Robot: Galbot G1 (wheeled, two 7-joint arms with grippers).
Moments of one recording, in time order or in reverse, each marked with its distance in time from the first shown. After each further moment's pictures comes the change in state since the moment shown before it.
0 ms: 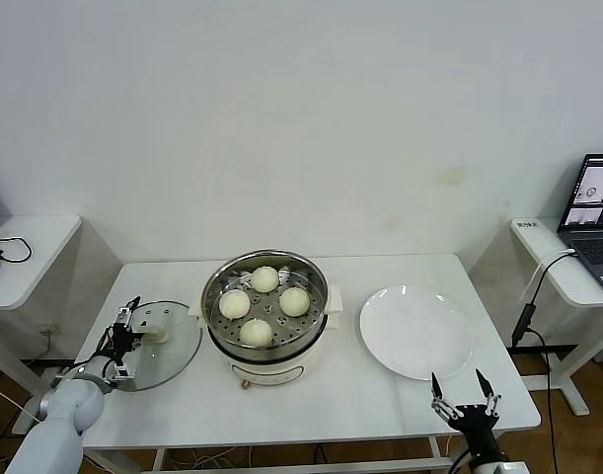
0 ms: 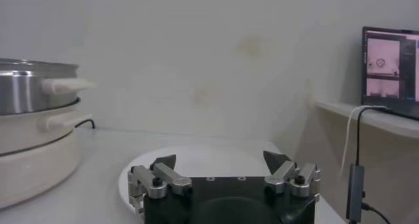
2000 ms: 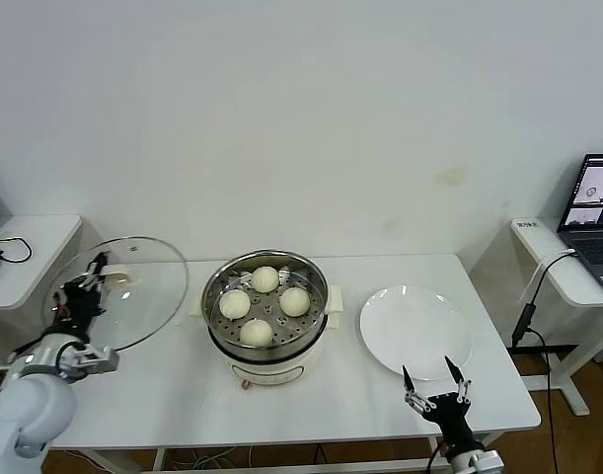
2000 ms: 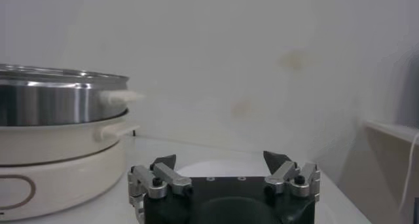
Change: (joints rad) left arm 0.340 0.132 -0.200 -0.853 -0.213 0.416 0.190; right arm 0.037 -0.062 -0.119 0.001 -0.062 0.019 0.018
